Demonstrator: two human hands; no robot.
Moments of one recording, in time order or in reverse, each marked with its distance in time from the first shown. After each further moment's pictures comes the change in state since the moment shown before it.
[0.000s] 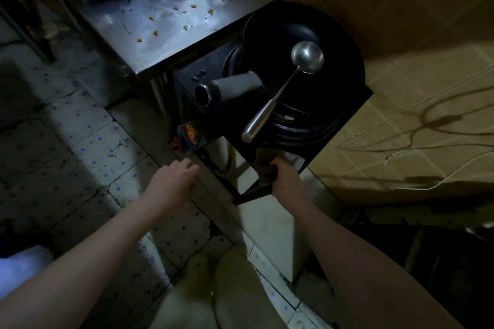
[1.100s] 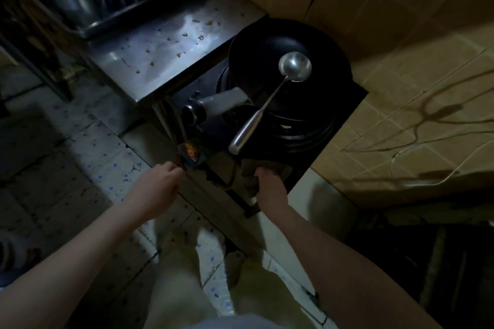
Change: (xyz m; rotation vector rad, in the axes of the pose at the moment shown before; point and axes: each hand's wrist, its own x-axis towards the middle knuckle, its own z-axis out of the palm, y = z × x) left_hand -0.001 -0.013 -0.035 0.117 0.057 -0.009; right_hand 0.000 -0.015 0.025 -0.024 -0.004 -0.075
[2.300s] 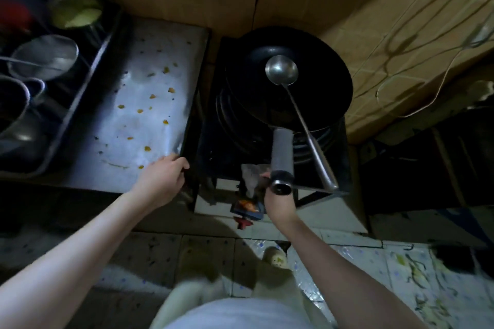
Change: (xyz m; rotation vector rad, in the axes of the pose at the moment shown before) left_hand 0.238 -0.188 -0.089 0.062 -0.158 0.471; right_hand 0.091 -0.193 0.030 0.599 0.486 0.620
